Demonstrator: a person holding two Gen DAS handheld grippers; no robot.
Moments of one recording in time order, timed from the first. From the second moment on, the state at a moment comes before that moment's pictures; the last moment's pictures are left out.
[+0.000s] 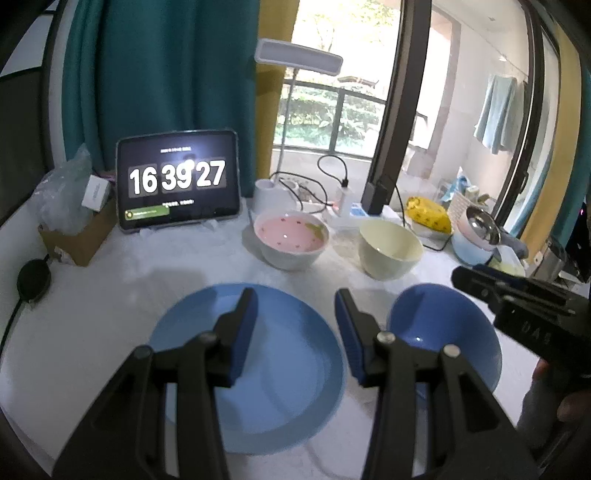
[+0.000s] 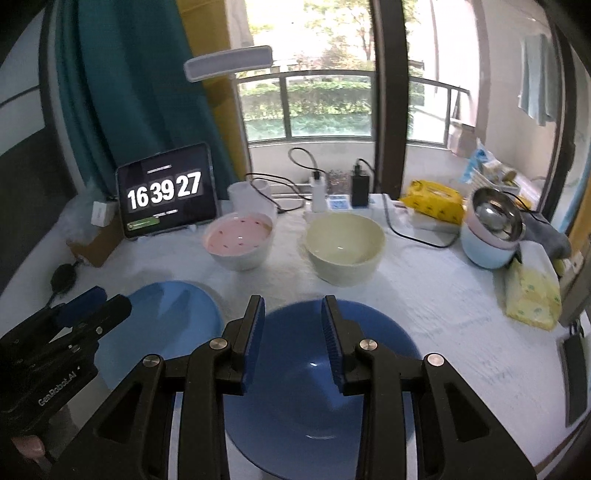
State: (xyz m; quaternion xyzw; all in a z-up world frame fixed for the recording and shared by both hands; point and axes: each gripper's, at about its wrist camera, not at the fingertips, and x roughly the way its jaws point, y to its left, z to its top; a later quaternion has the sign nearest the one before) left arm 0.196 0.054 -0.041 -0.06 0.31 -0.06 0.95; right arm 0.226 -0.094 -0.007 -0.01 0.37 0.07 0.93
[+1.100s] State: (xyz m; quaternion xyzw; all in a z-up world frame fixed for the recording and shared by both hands) left arm 0.336 0.102 -0.057 -0.04 0.38 -0.07 0.92; right arm 0.367 -0.015 -0.025 -0.08 0.43 0.08 0.90
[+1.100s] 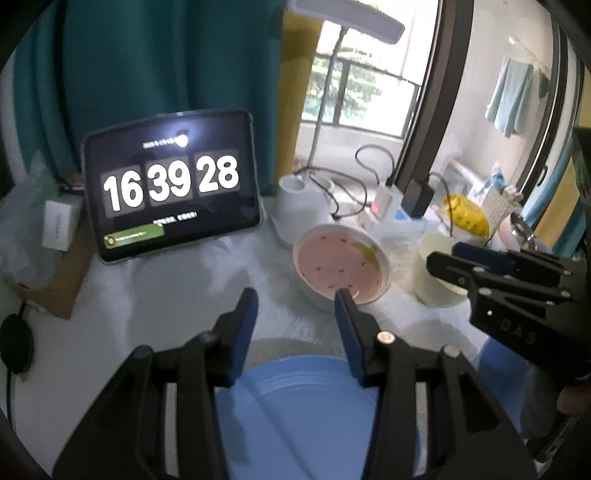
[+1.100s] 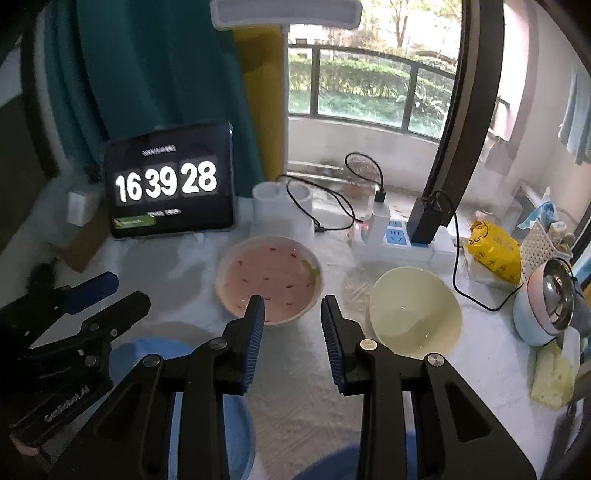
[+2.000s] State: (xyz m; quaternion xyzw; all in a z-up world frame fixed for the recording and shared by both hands) left arm 0.448 0.085 -0.127 -0.05 0.48 -0.07 0.87; right arm 0.485 -0.035 -0.121 0.03 0.58 0.04 0.81
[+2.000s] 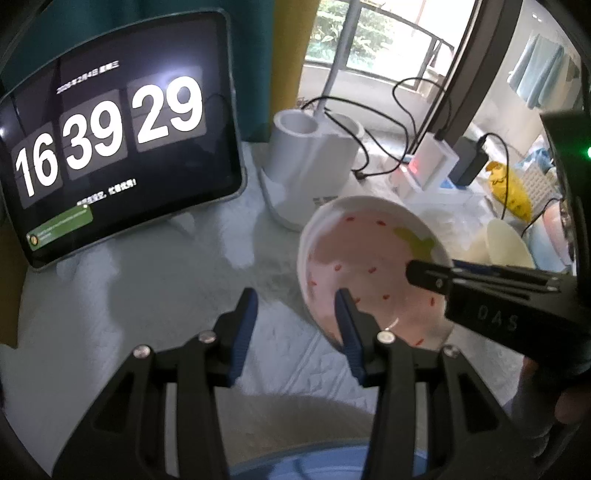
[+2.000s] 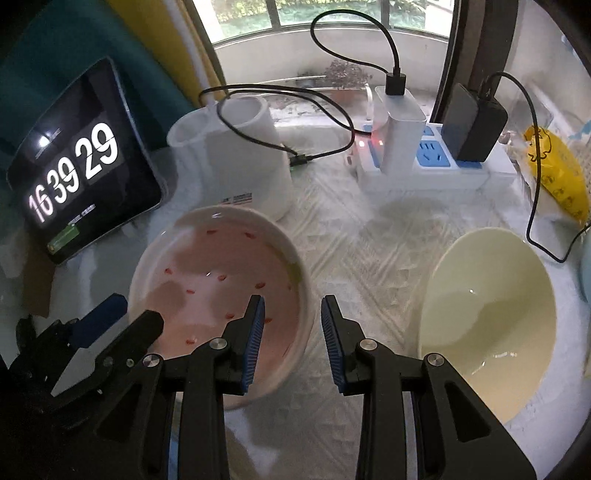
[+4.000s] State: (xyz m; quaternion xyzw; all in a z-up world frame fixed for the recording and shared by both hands) left arm 0.364 0.056 -0.059 -0.04 0.44 -0.09 0.89; right arm 0.392 -0.038 -0.037 0.02 0.49 0.08 0.87
